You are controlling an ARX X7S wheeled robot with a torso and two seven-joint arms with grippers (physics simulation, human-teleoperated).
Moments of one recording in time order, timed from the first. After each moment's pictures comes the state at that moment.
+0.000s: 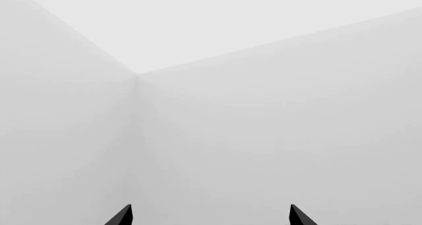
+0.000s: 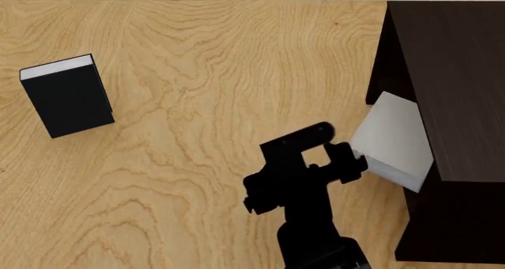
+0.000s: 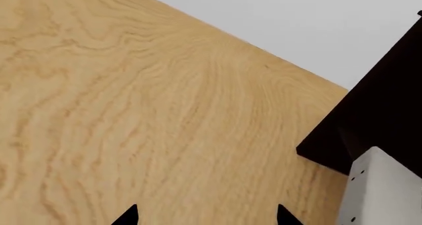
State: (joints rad) left arm -1.08 -1.30 0.30 1.03 -1.29 -0.43 -1.29; right arm 1.04 0.00 -0.70 1.31 0.24 -0.10 0.19
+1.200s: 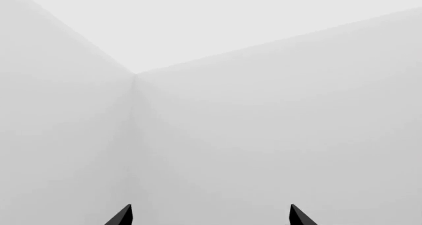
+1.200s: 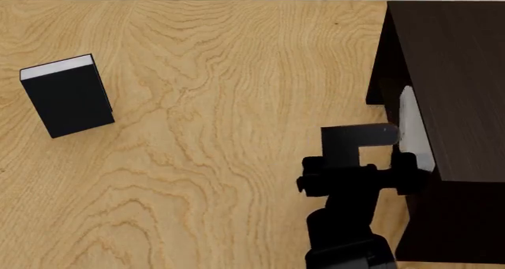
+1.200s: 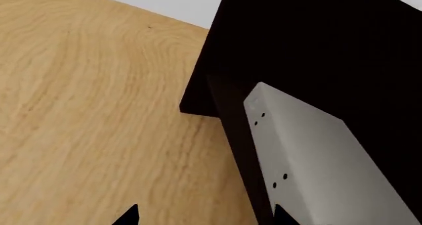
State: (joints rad) left arm -1.12 -1.28 0.34 1.02 -1.28 -0.45 -1.29; right arm 1.05 0.03 -0.32 1.31 0.04 0.01 0.41
